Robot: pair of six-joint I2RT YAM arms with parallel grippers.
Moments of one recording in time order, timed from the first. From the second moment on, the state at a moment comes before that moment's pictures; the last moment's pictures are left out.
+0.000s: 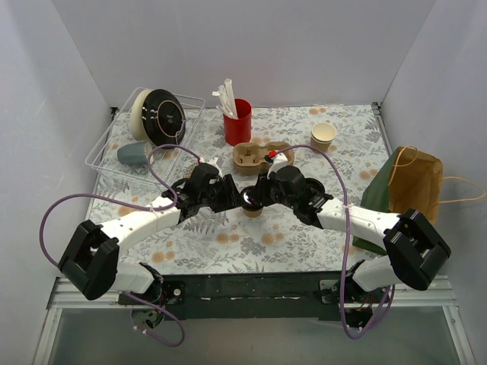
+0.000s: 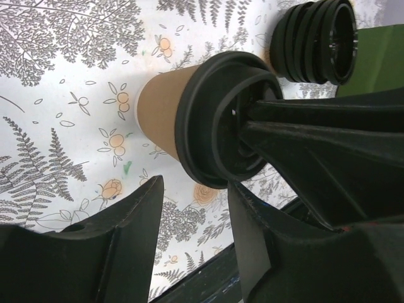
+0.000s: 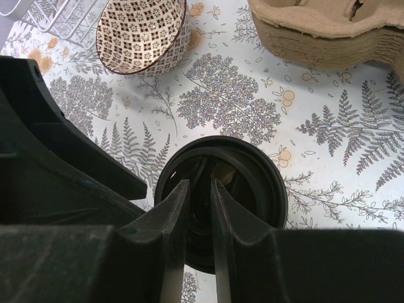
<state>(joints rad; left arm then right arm) -0.67 1.32 0.79 -0.16 0.16 -0.84 0.82 1.40 0.74 0.19 -0.02 0.48</state>
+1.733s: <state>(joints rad) -0.67 1.29 1.06 -0.37 0.01 -0.56 0.82 1.26 0.87 -0.07 0.05 0.49</state>
